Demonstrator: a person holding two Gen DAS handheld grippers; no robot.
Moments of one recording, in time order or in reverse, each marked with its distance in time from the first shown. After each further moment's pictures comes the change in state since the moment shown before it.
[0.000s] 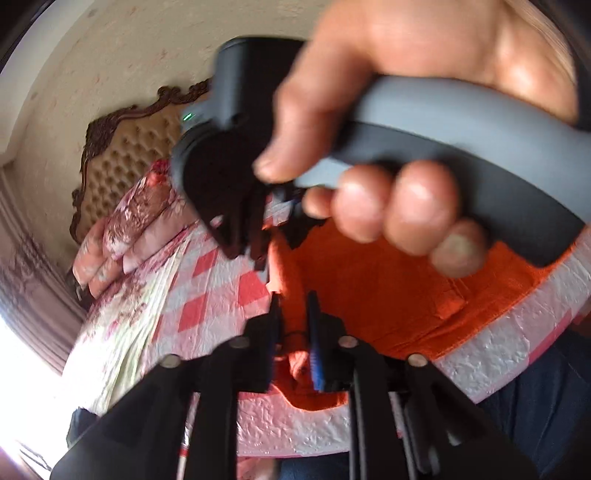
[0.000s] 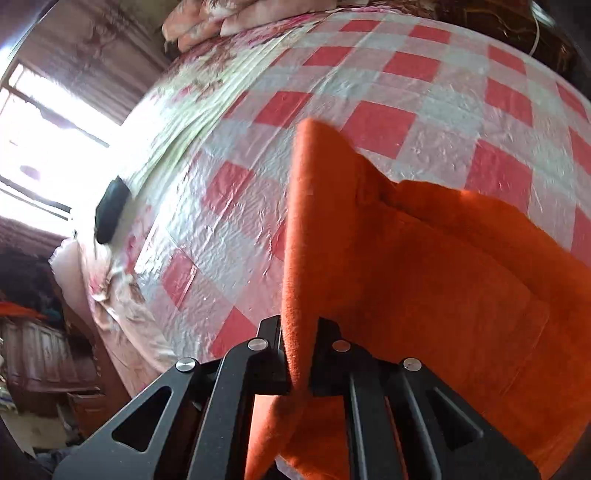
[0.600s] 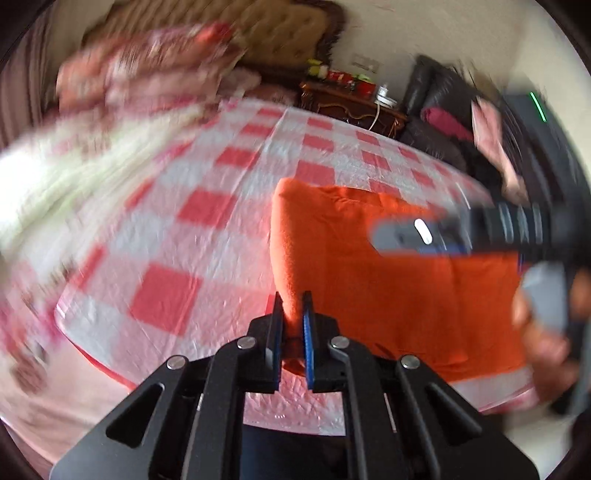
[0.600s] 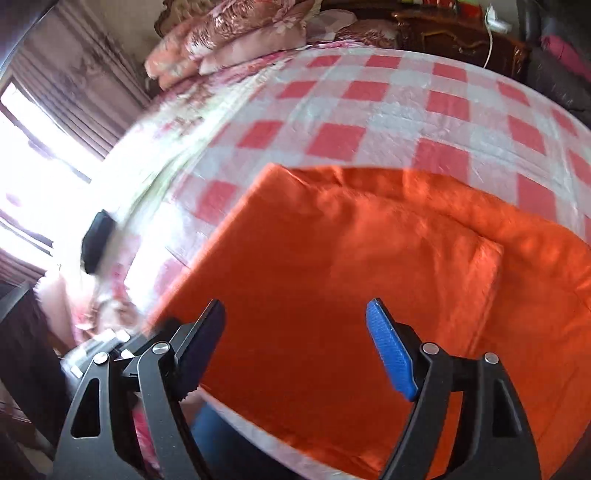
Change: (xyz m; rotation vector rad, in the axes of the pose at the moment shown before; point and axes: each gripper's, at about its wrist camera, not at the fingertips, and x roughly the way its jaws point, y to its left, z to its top) left arm 0.028 0.110 -0.020 -0.548 0.215 -0.250; right arm -0.042 0.008 -0.025 0.043 -0.140 -0.031
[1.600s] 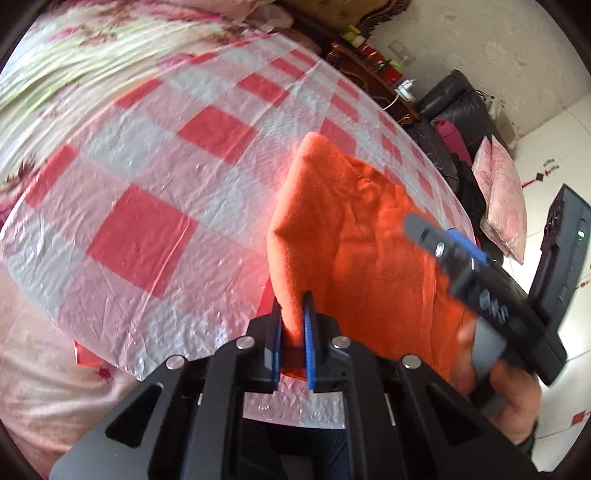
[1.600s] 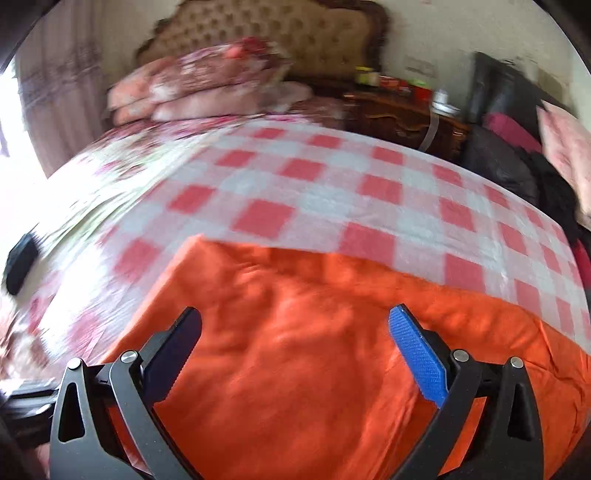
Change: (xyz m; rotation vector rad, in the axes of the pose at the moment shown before) left arm 0.047 0.070 0.001 -0.376 0.221 -0.279; right arm 0.011 0.013 -0.025 -0.158 -0.243 -0.300
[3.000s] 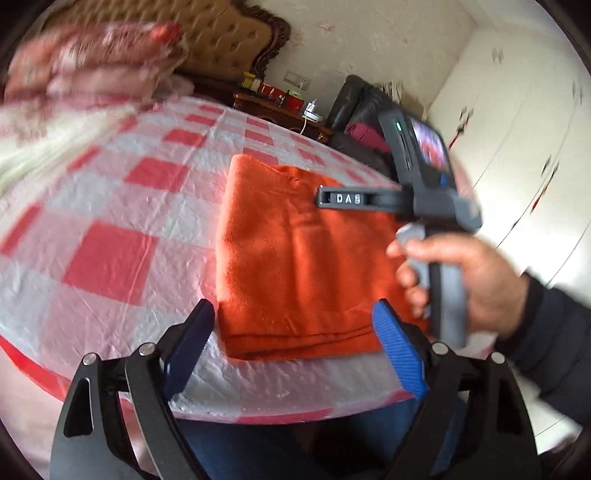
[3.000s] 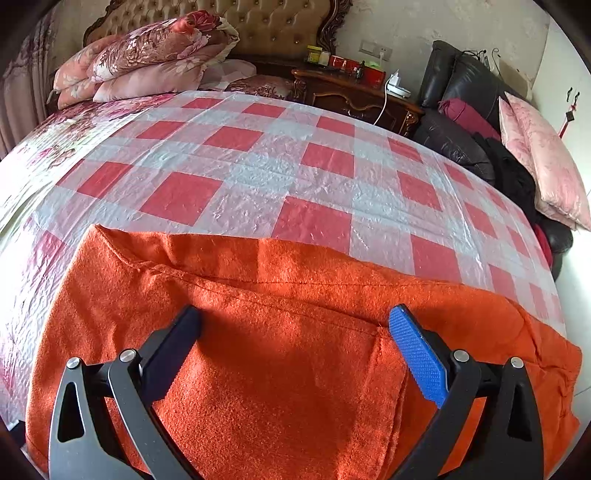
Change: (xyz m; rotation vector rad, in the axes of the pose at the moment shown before) left arm -0.003 0.021 -0.051 0.314 -0.210 -0.215; right arm 0.059 -0.042 0.011 0.104 0.000 -0.362
